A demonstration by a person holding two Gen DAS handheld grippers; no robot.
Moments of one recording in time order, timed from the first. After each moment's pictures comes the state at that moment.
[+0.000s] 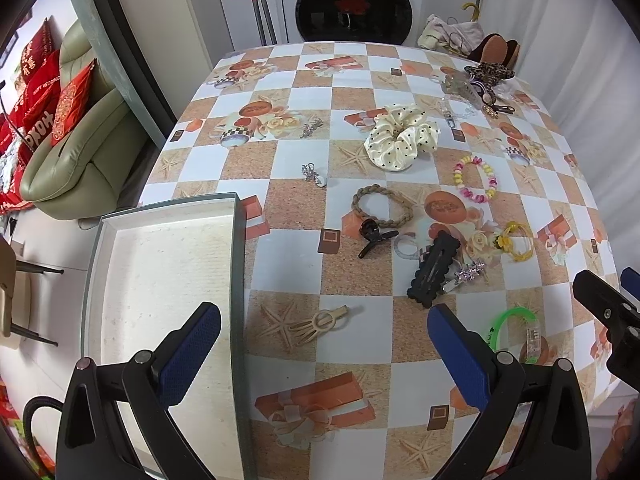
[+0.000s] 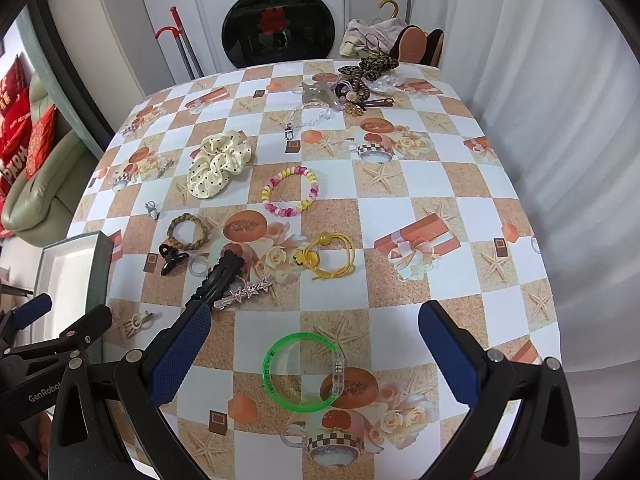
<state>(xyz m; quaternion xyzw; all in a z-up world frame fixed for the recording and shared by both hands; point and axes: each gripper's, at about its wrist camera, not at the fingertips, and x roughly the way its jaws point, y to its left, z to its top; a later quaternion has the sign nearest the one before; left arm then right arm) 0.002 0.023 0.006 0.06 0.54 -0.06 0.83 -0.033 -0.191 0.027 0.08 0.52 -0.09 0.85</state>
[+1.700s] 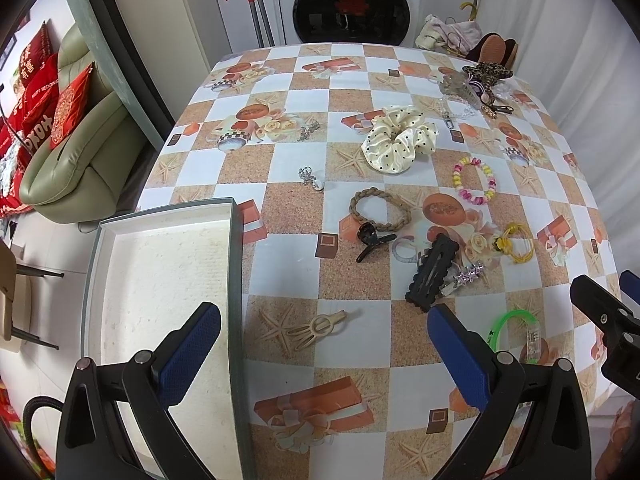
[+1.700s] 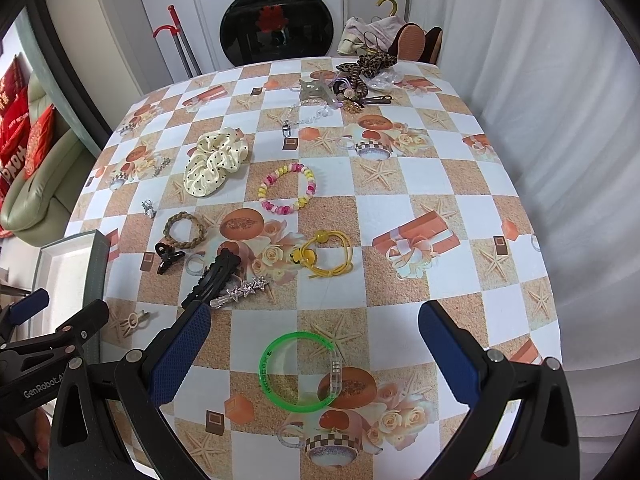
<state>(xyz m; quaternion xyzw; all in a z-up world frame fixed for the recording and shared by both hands) 0.001 0.022 0.007 0.06 0.54 -0.06 0.84 -0.032 -0.192 0.025 0.08 0.52 -0.09 0.85</state>
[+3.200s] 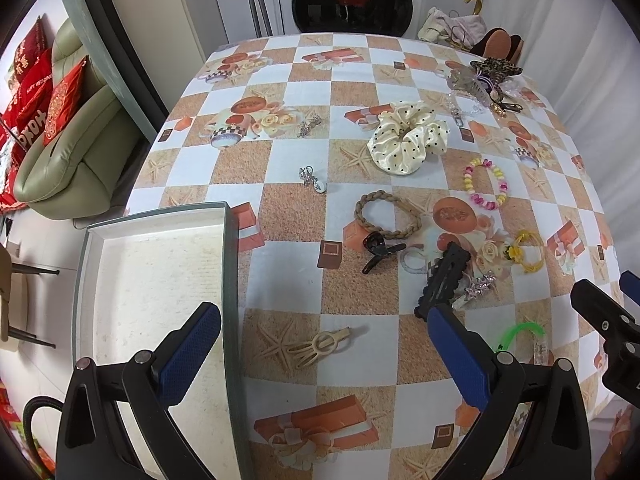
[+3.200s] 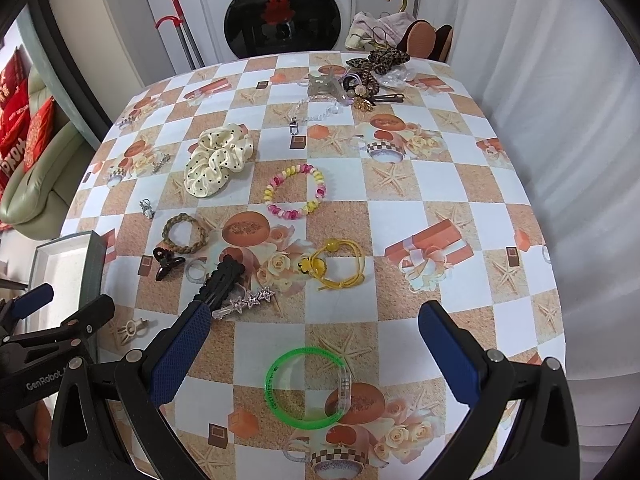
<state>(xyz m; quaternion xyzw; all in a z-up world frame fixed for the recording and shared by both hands) 0.011 0.020 -0.007 0.05 0.55 -0.06 0.83 -0.022 -0.189 0.015 0.07 0.52 -0.09 0.84</state>
